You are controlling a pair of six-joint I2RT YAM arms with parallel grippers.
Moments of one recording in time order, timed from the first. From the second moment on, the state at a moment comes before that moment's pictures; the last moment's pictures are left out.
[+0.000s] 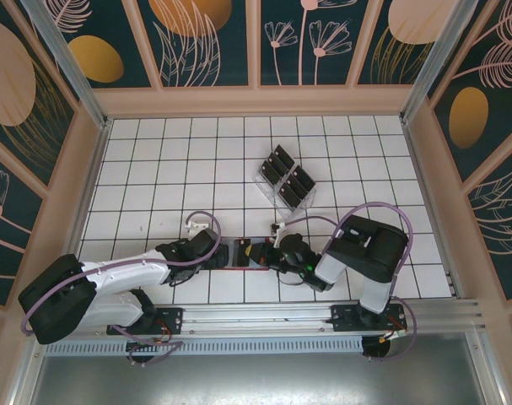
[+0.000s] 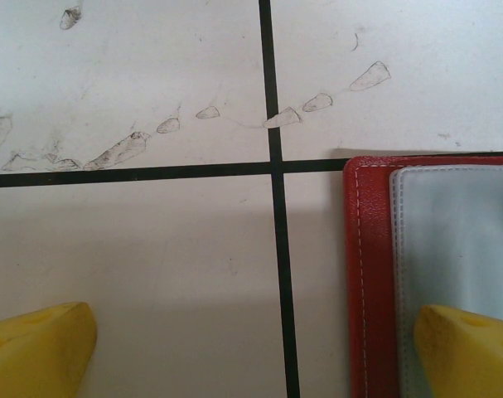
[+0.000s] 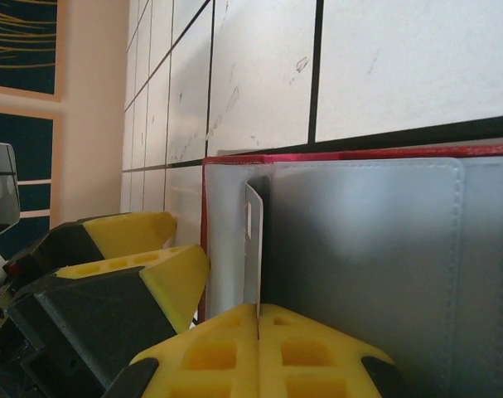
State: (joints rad) left arm -0.89 1.23 0.41 -0.28 -0.32 -0.81; right arm 1.02 1.81 0.31 1.10 -0.13 1.23
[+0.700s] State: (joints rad) left arm -0.89 1.14 0.41 -0.33 -0.33 -0.83; right arm 1.01 1.63 0.51 0.53 -0.13 1.06
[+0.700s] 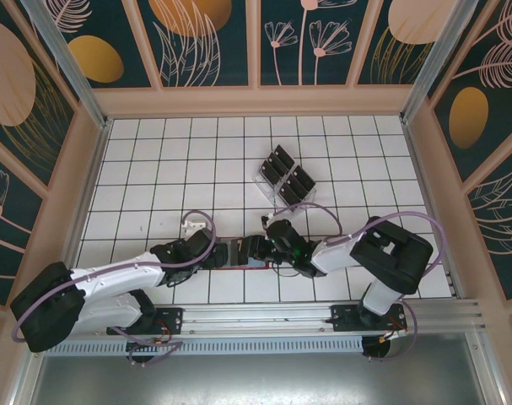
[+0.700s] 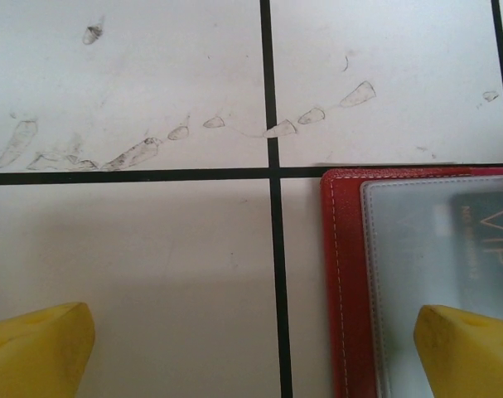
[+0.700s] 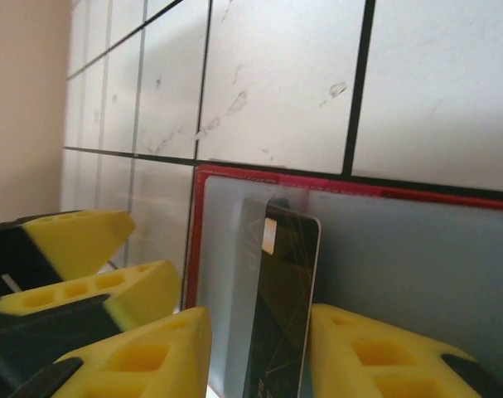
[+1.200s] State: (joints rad) left arm -0.89 1.08 0.39 -0.35 -0.36 -0.86; right arm 1.00 1.63 0.62 0.26 -0.10 0.97
